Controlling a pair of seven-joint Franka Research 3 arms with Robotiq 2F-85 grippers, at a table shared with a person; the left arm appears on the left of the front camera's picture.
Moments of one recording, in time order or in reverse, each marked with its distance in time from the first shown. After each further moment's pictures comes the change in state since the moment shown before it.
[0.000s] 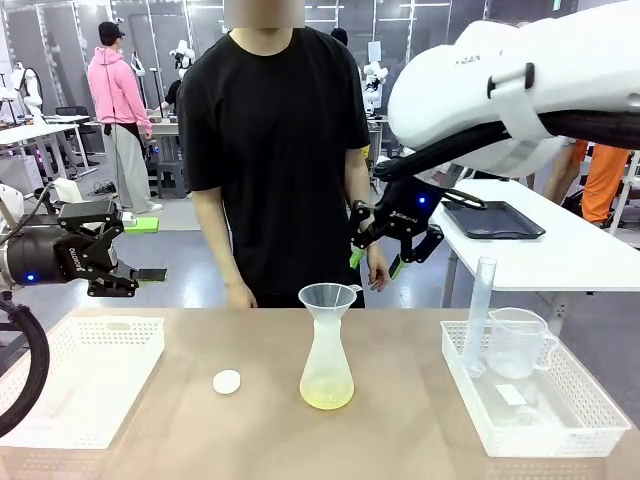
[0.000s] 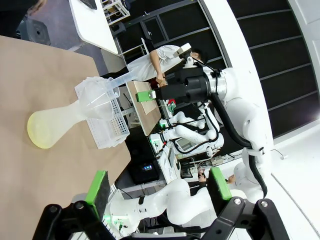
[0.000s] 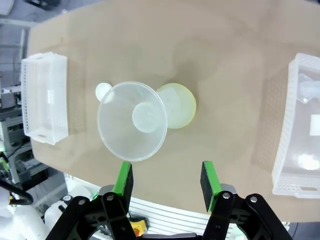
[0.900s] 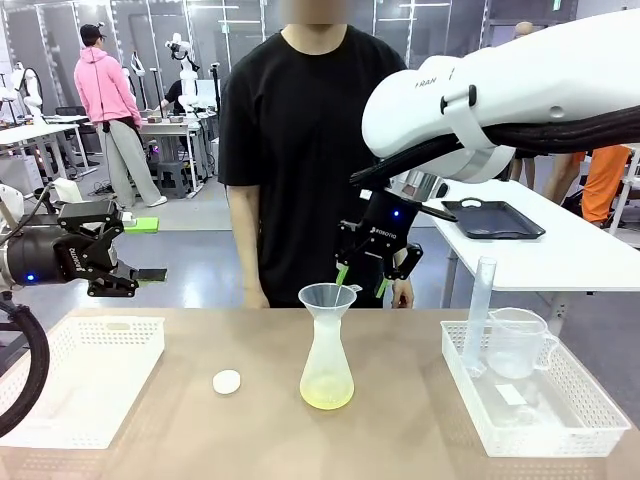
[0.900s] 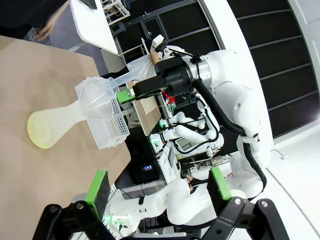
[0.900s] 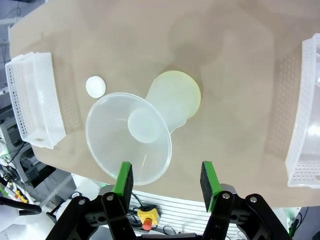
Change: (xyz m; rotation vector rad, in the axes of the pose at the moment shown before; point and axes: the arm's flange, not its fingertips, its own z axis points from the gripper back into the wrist) left arm 0.000 0.000 0.000 0.000 0.000 0.000; right arm 0.028 0.007 -0.048 -0.026 0.146 -0.101
